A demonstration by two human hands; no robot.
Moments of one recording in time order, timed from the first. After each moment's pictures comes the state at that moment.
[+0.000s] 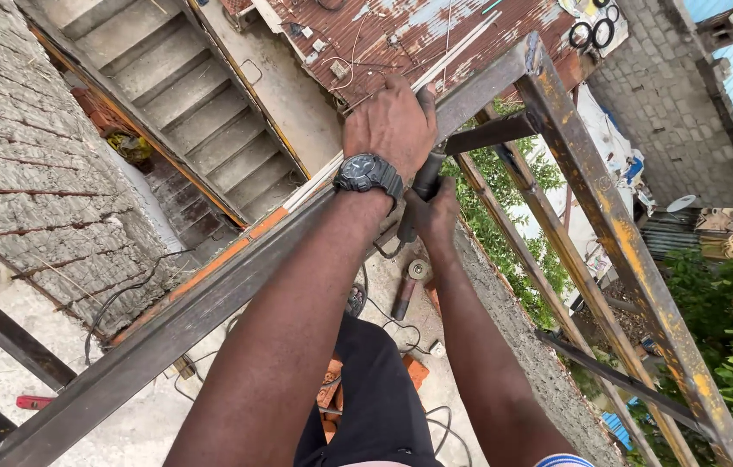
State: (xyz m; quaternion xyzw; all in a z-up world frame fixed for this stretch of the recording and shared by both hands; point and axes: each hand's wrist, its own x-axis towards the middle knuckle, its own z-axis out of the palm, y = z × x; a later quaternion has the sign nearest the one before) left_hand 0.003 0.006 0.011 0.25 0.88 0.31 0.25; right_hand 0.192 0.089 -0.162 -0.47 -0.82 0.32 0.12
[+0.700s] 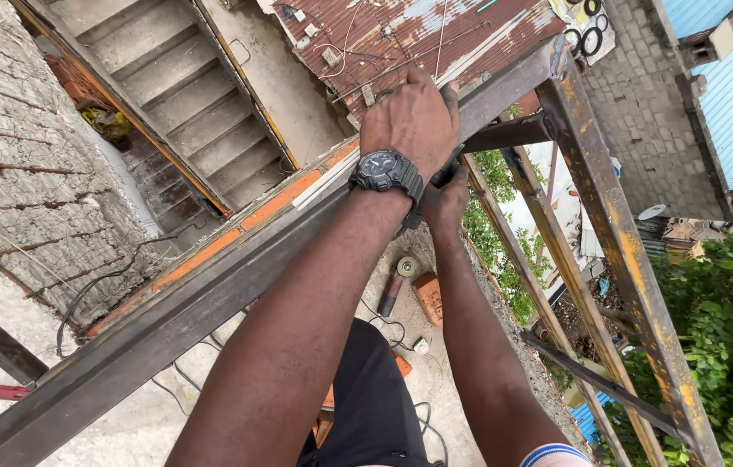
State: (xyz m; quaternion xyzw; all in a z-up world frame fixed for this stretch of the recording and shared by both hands) left_hand 0.005 0.013 0.002 0.26 0.89 0.31 0.22; right_hand 0.182 0.120 -0.190 -0.51 -0.80 0.28 0.16
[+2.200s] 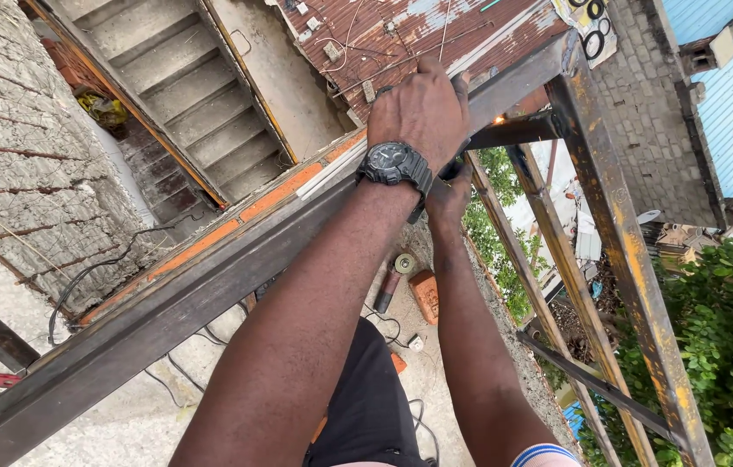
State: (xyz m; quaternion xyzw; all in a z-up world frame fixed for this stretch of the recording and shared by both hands) left_hand 0.008 0.021 -0.013 0.28 0.88 0.33 0.19; right_hand 0.174 0.114 -0.177 -0.53 -0.76 0.33 0.17
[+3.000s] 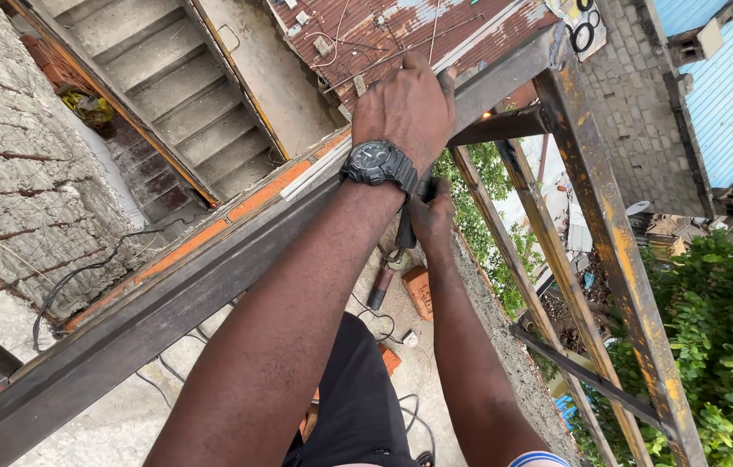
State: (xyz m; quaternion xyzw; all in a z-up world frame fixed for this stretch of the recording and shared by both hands) left_hand 0.009 0.016 -0.009 0.27 0.89 0.35 0.14; right_hand 0.210 0.099 -0.175 -0.47 -0.80 0.36 0.09
